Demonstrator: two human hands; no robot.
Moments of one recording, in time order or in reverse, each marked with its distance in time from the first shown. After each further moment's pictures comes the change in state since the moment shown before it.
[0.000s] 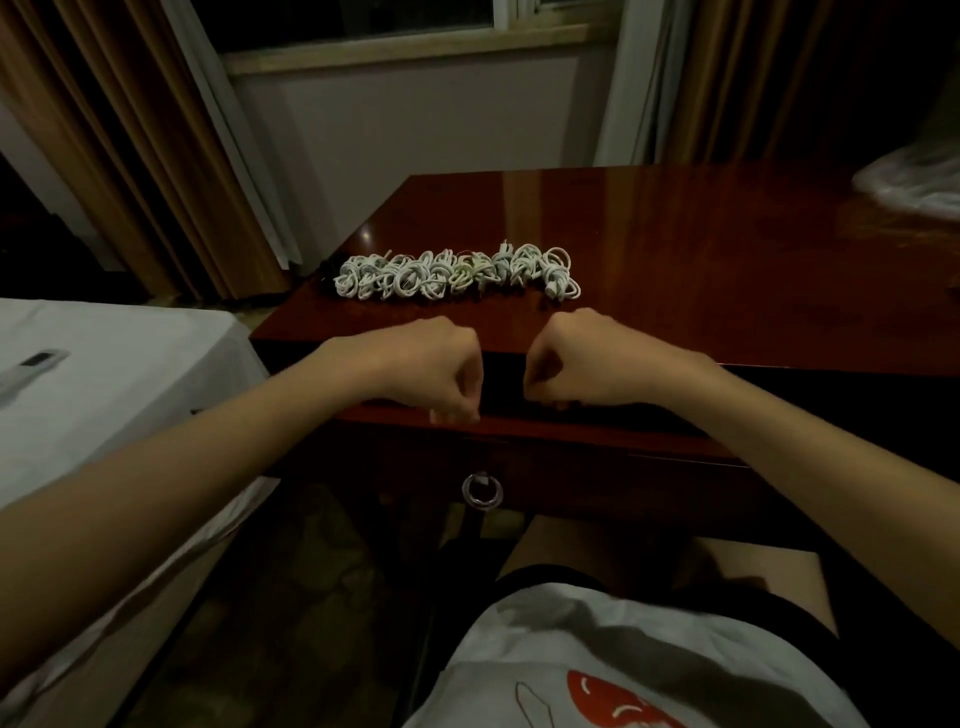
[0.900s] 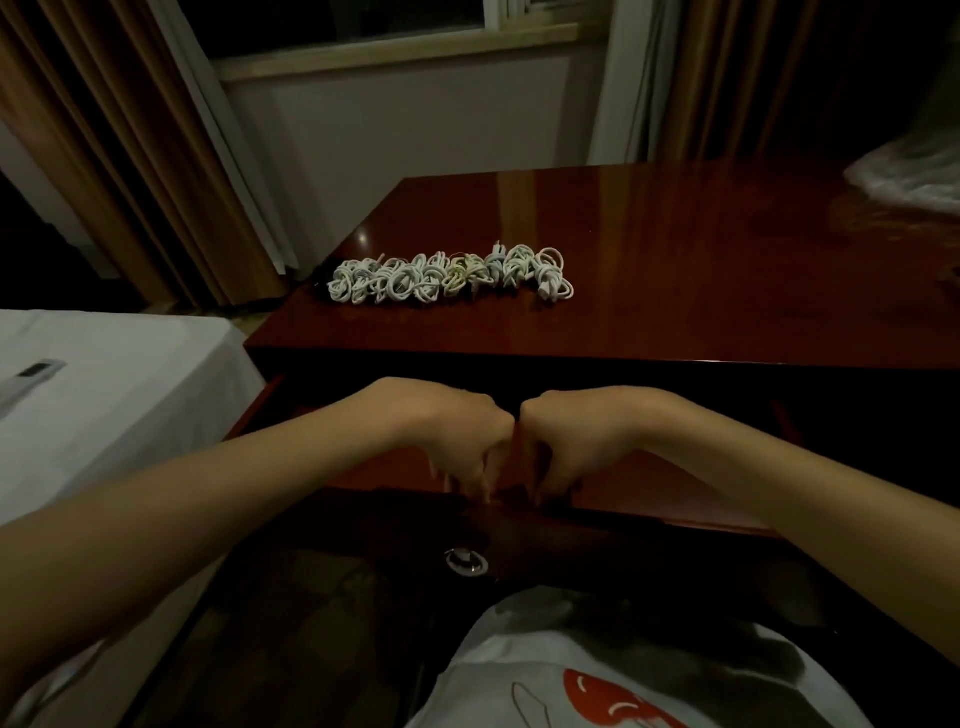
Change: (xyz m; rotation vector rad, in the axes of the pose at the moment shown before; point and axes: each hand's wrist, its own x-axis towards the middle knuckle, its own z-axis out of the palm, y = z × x) left_hand 0.021 0.024 0.036 0.071 -0.362 0.023; right_hand 0.001 0.004 0.036 -0.056 -0.419 -0.128
